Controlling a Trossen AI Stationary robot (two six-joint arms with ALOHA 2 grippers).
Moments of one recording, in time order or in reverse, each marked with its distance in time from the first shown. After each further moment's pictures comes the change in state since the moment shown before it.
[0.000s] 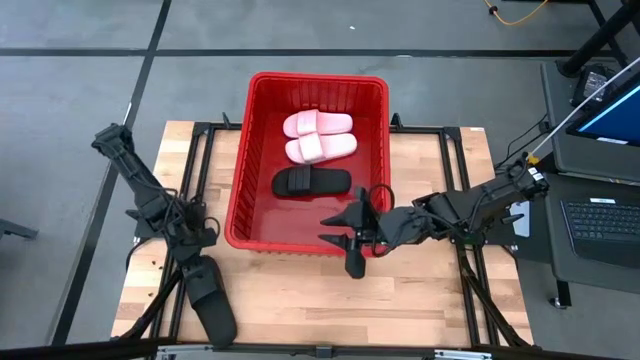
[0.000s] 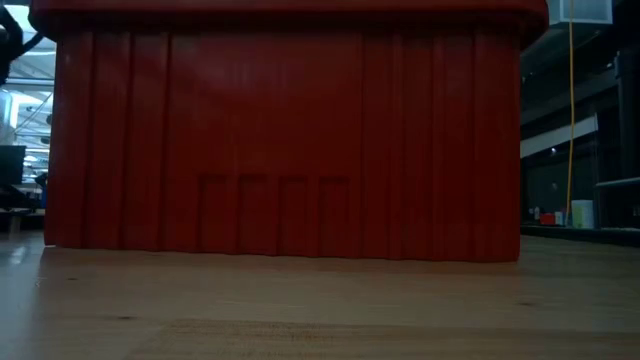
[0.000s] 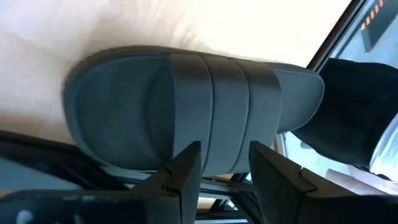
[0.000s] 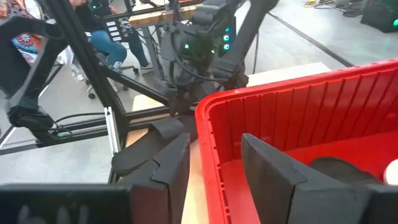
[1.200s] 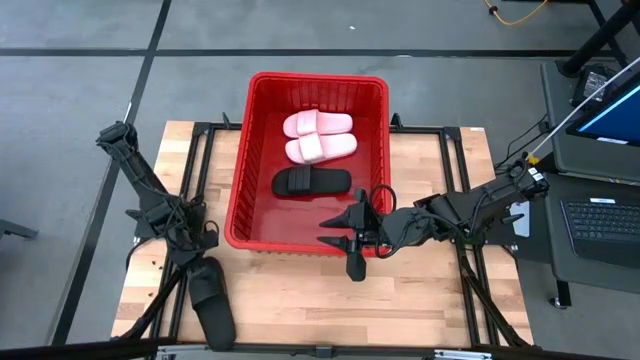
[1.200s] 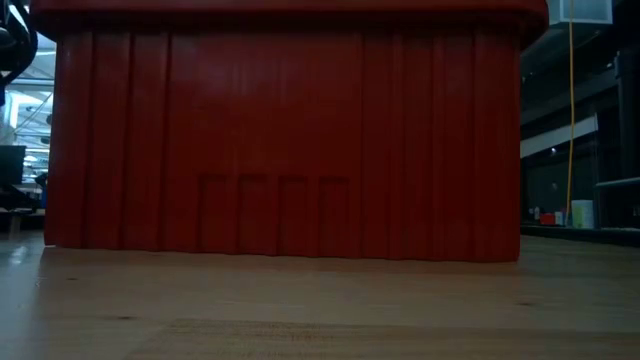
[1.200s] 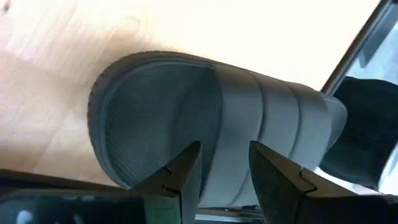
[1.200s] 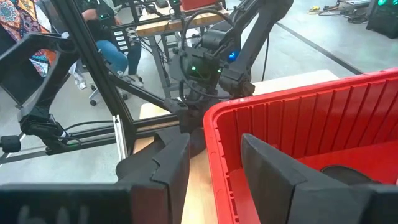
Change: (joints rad) left arm -0.060 -0.010 -0.128 0.139 -0.098 -0.060; right arm 0.013 0.000 0.000 0.041 0.001 -0.002
